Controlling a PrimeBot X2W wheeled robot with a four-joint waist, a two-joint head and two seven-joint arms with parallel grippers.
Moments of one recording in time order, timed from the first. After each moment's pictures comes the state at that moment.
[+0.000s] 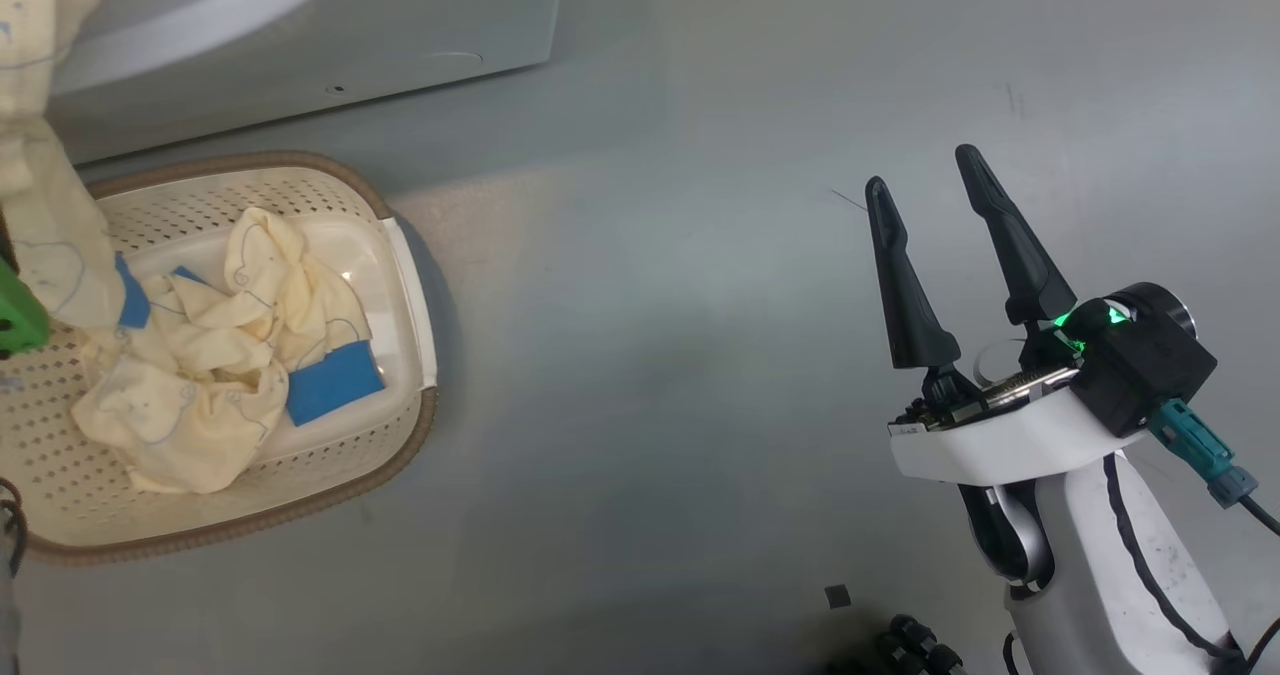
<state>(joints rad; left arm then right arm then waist) -0.61 0.28 0.16 0.48 -0.32 -0.01 0.19 -0.24 -0.05 0.25 -0.05 0.25 0.10 -0.26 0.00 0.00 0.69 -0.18</state>
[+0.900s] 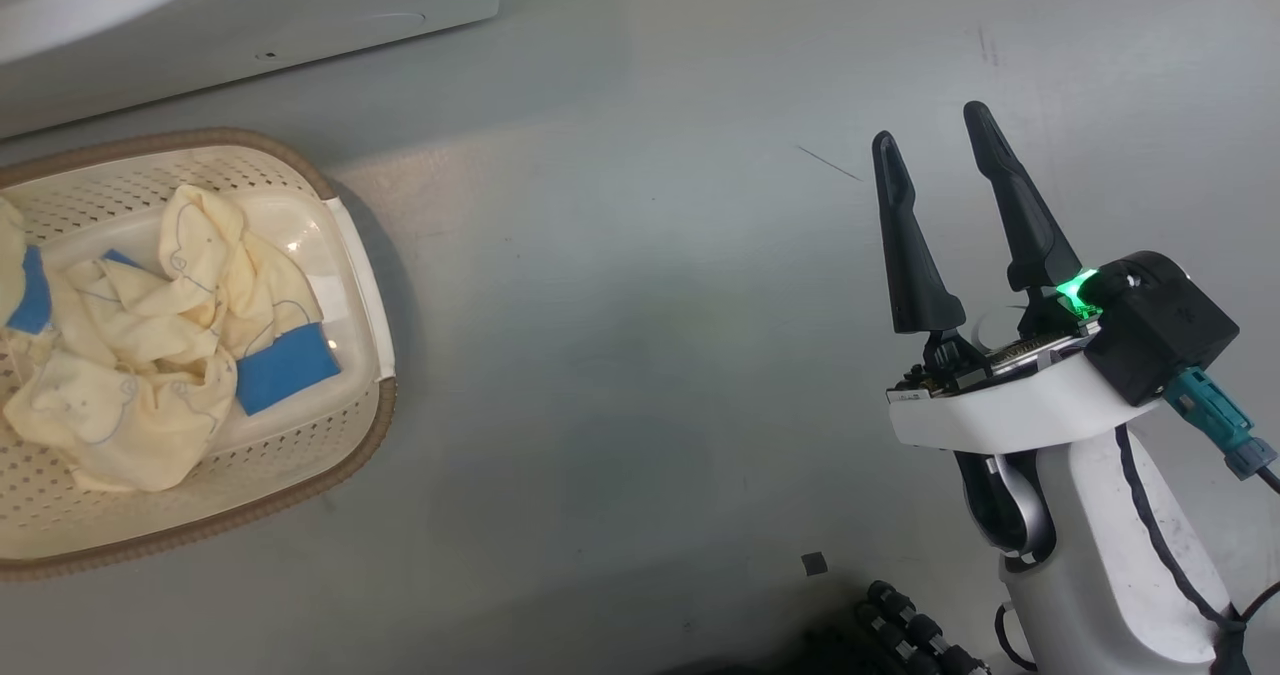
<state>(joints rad) -0.70 0.32 0.18 0.60 -0.34 0.00 0.21 -0.30 -0.05 0.26 -0.05 0.32 0.09 -0.26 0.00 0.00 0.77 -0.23</state>
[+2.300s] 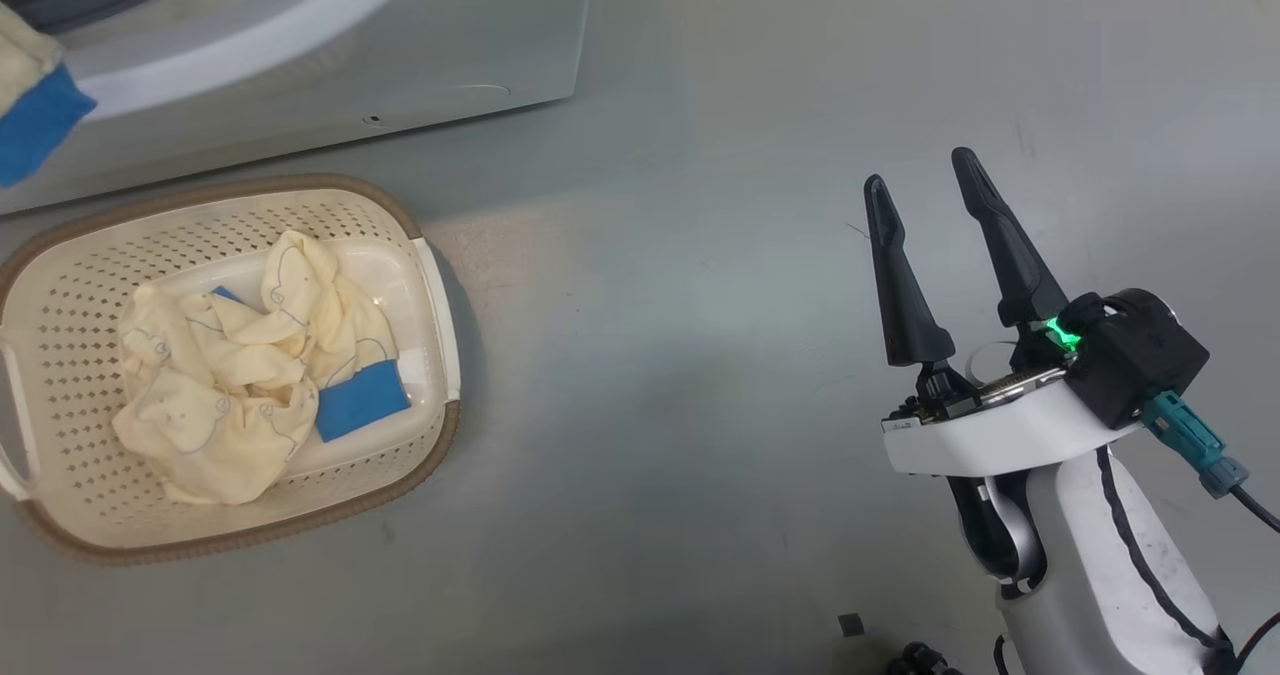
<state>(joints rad) -0.84 0.46 0.03 0.25 -0.48 -0.13 0.45 -0.26 -0.05 0.26 -0.02 0.29 0.08 -0.26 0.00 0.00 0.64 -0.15</state>
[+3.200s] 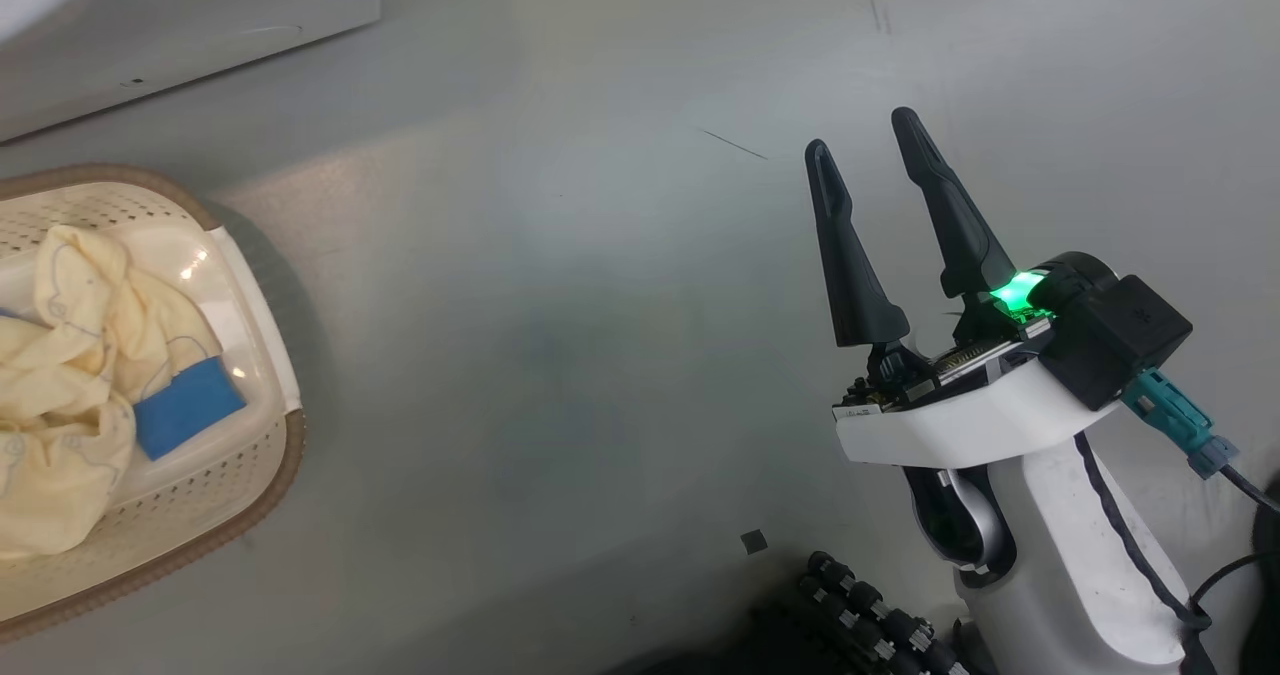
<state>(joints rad) -1.13 0.61 0.13 0.32 -0.46 -0.07 0.55 -0.32 -0.05 0.37 -0.07 0.42 0.07 -0.26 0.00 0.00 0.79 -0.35</state>
